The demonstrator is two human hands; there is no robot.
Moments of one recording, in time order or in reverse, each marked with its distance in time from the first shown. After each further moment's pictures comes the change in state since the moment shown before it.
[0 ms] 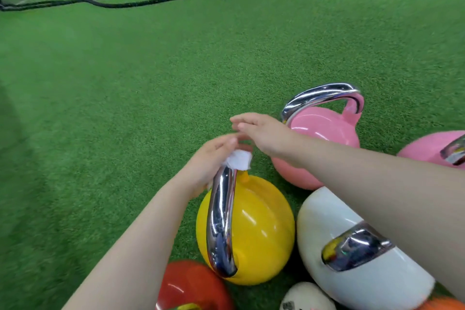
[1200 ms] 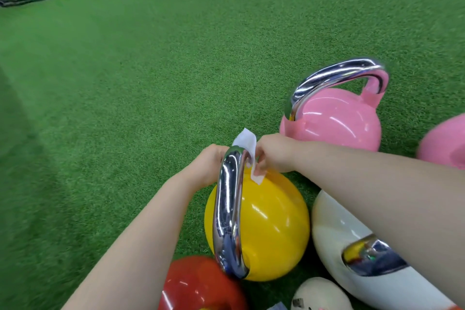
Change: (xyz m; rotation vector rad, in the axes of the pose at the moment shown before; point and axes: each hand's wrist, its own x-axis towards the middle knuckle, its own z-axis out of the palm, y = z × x) left_hand 0.034 -0.052 -0.015 0.584 -0.047 -0.035; right_hand 0.033 0.065 0.018 -0.597 -0.295 0.130
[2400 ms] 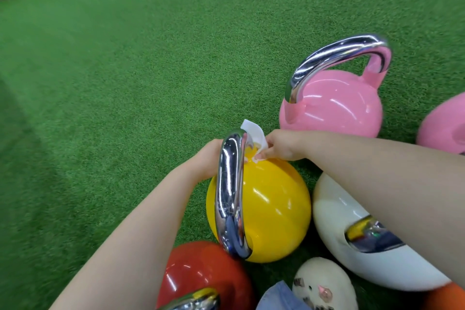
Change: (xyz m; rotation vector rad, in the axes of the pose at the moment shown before) left_hand -0.007 0.000 0.012 -0.148 -0.113 -0.094; right_hand -0.004 0.015 0.014 0.194 -0.077 0.050
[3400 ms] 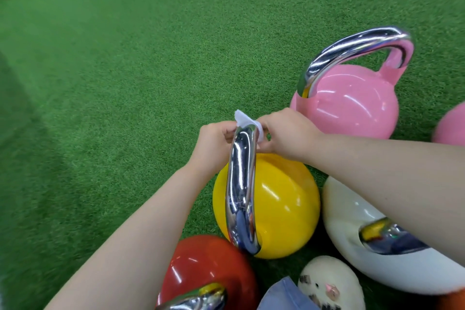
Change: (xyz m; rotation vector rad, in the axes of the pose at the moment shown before) left_hand -0.026 0.019 0.001 -0.137 0.397 0.272; right_hand -0.017 -0.025 0.003 -0.302 0.454 -0.320
